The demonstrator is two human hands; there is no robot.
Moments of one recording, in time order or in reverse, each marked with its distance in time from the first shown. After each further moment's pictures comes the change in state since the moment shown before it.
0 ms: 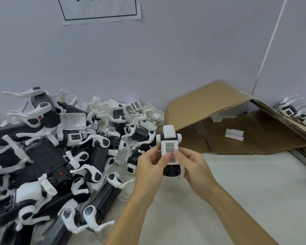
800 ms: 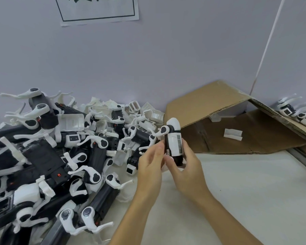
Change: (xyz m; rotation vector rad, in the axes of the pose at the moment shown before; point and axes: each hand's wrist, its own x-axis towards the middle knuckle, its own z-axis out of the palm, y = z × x) left_hand -0.006 0.008 0.013 -0.172 0.038 0.100; right_hand -0.005 0.013 0.015 -0.410 0.195 -0.280
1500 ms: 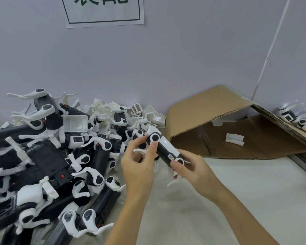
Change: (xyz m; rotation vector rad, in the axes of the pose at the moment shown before) left_hand 0.008 0.010 -0.022 0.143 0.299 0.190; right_hand 0.012 -0.016 -0.028 0.057 -0.358 0.061
